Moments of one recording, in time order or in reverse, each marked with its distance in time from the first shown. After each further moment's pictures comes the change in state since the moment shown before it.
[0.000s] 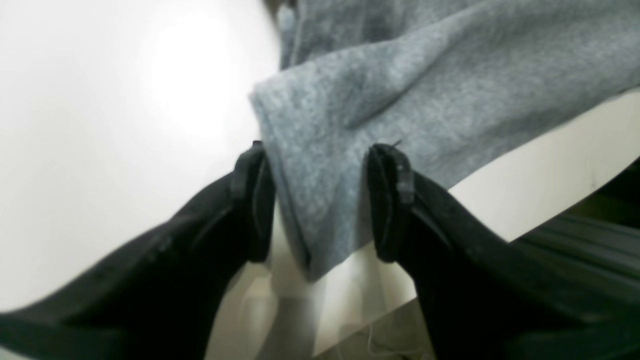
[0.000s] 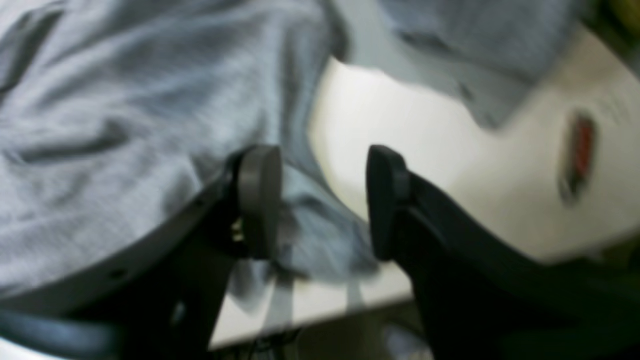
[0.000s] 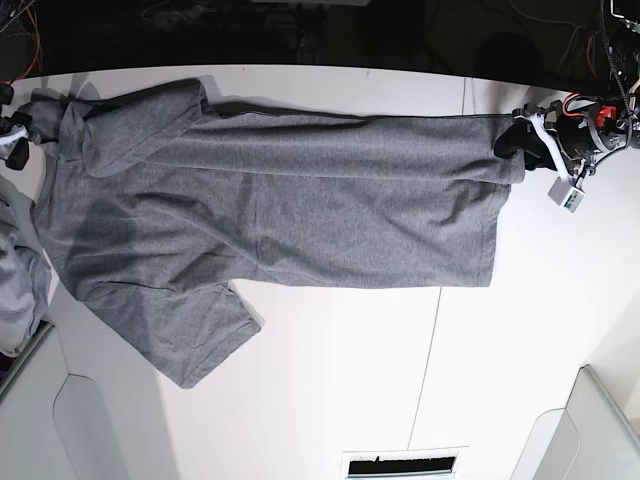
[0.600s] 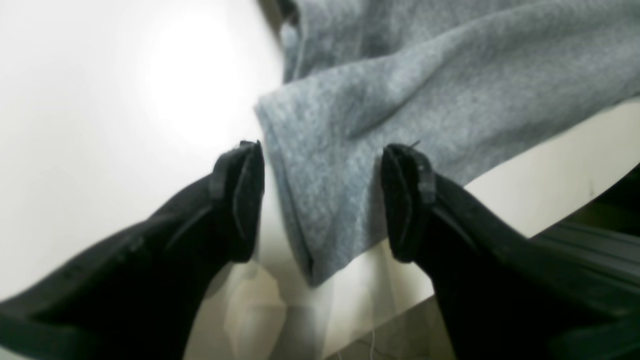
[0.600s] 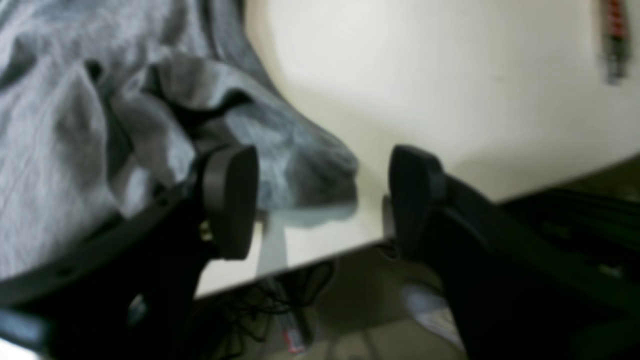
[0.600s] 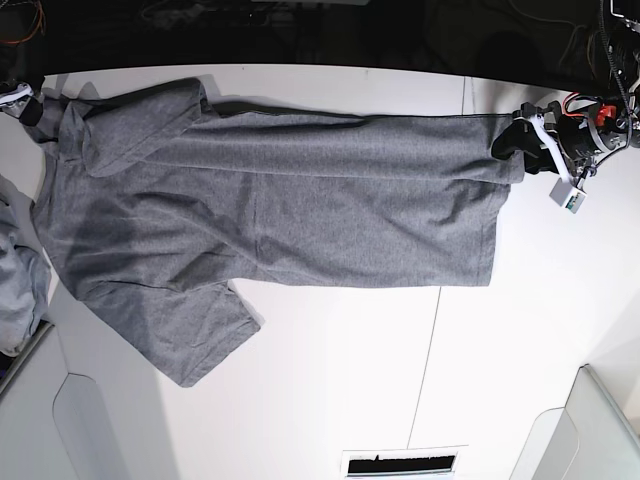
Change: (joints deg) left arm 0.0 0.0 0.0 -0.1 1.1 0.0 -1.9; right arm -1.3 0.4 1.7 -13.0 1.5 5.1 4.5
